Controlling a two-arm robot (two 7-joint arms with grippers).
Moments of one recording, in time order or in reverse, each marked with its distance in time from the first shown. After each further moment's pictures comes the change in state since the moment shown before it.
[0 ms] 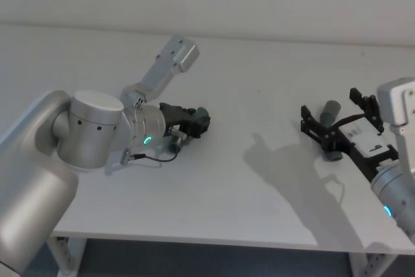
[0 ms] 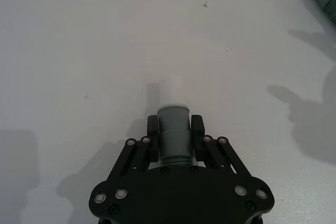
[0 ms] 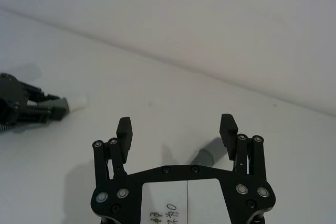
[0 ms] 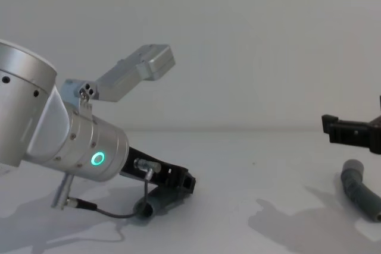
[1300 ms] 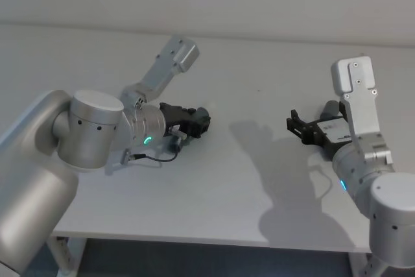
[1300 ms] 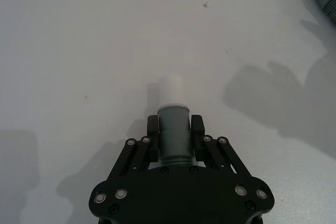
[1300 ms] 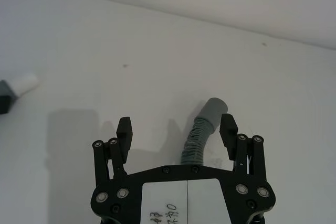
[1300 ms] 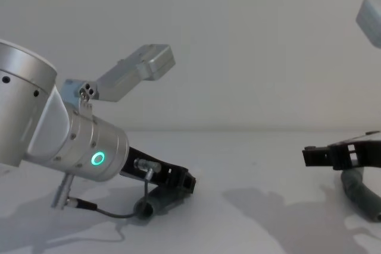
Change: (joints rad) left arm 0.000 0.000 0.000 0.000 0.000 0.000 0.000; right arm 0.139 -0.228 -0.069 0.073 -0.117 0.415 -0.196
